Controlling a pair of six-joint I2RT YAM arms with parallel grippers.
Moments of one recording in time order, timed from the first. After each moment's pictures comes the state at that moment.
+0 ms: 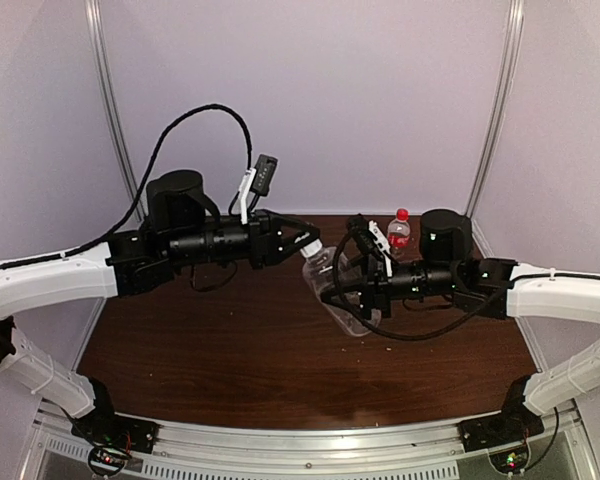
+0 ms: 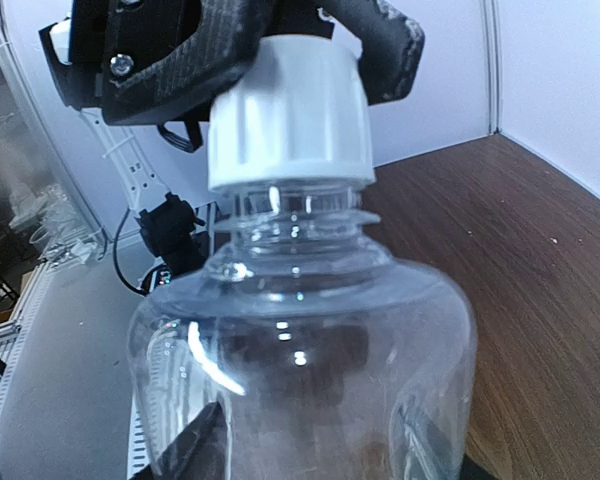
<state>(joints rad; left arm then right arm) -0.97 1.35 1.10 0.20 0.38 -0.43 0.88 1.25 0.86 0.14 -0.55 0.12</state>
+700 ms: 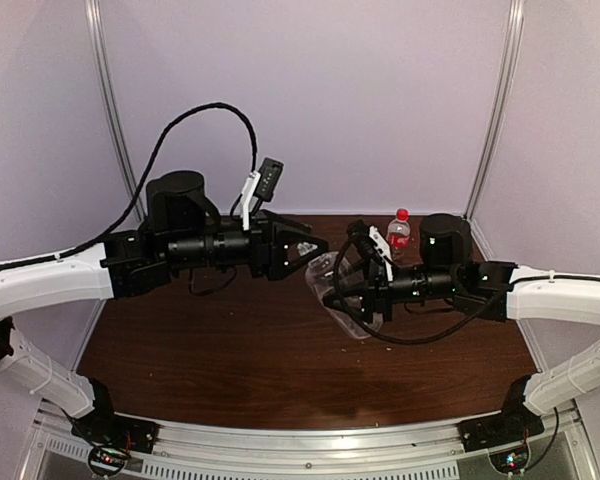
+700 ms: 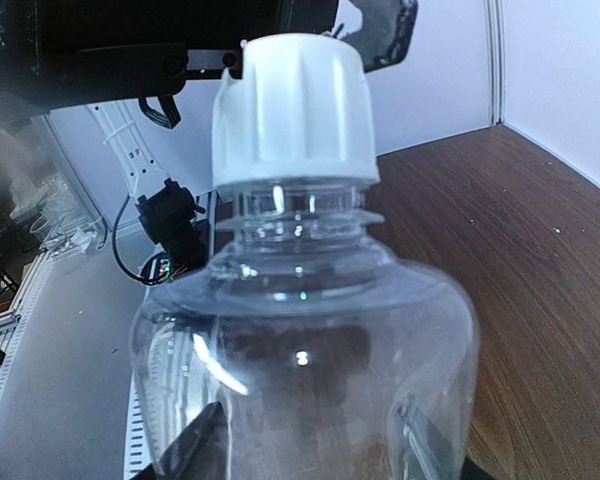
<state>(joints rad) -1.02 1.35 1.13 0.12 0.32 -0.36 0.88 1.24 0.84 0.12 -0.51 0.09</state>
